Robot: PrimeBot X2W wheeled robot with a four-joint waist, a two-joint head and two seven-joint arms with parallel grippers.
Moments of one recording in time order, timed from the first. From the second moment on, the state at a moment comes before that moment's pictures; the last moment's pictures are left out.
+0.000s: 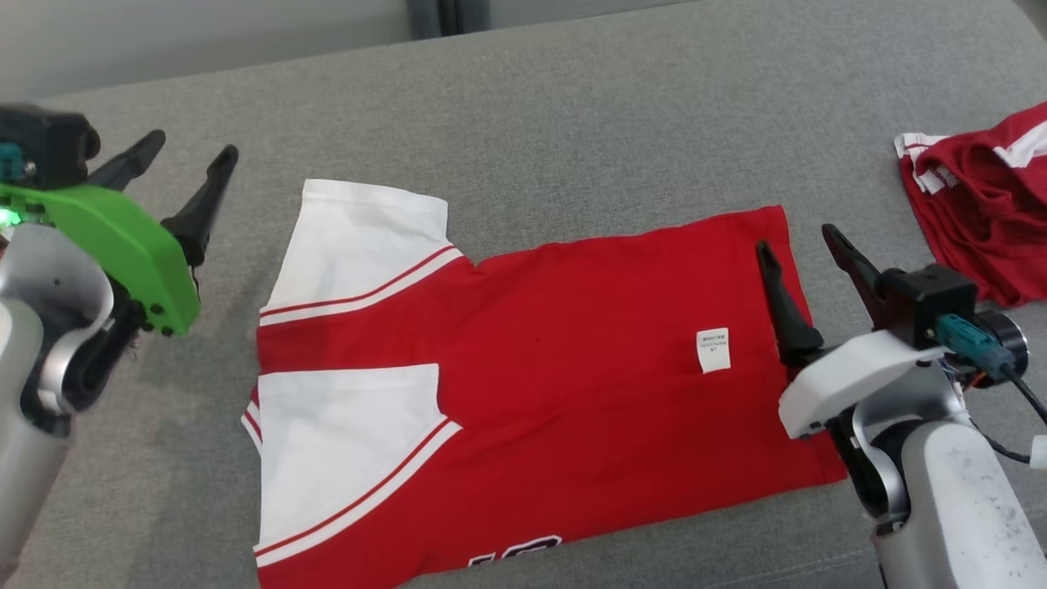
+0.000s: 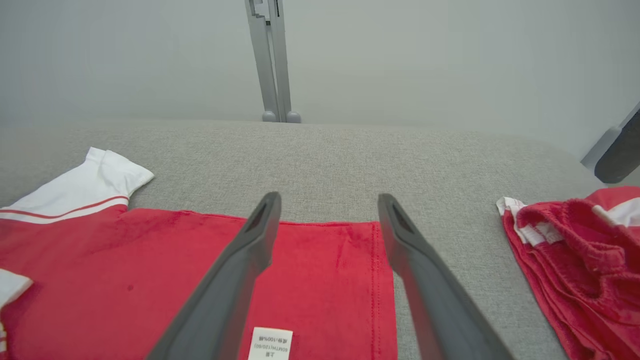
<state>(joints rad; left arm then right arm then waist) -0.67 0.68 -0.53 0.09 -0.83 -0.01 0.32 -0.23 -0.05 0.02 -0.07 0.11 0.13 0.14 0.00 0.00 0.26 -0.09</state>
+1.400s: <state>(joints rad) -0.96 0.68 -0.73 0.44 -0.87 -0.12 0.74 -0.48 -0.05 0.13 0.10 0.14 0.13 0.03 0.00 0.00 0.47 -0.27</state>
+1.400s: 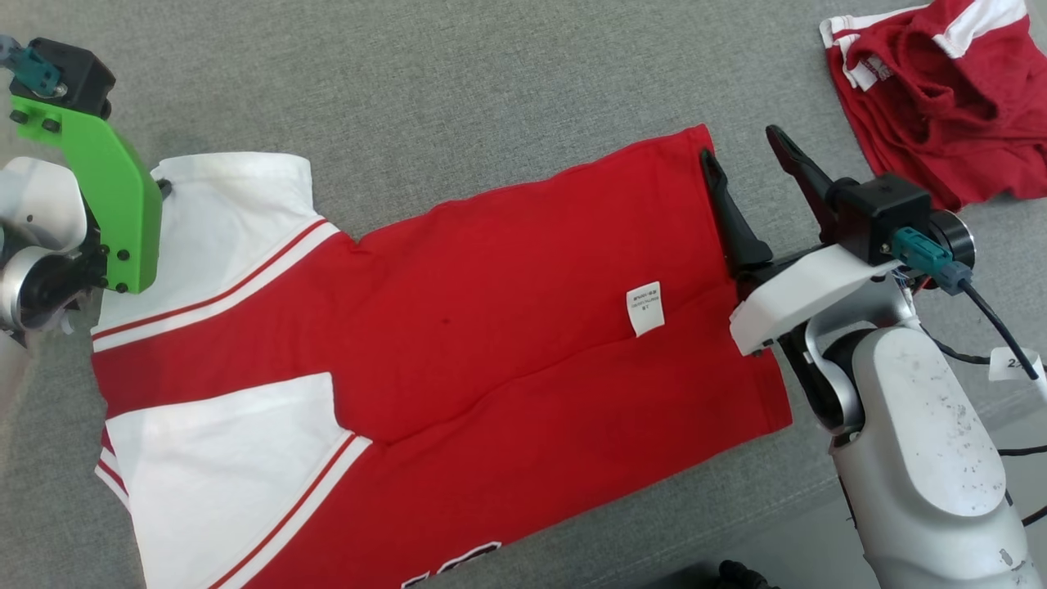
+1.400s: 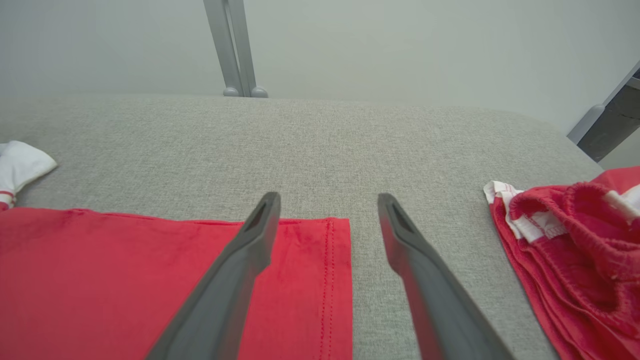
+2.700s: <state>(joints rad) -0.89 0.65 -0.71 0.24 -0.86 -0.12 0.44 -0.78 -0.24 0.25 0.54 0.38 0.13 0.38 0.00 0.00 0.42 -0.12</state>
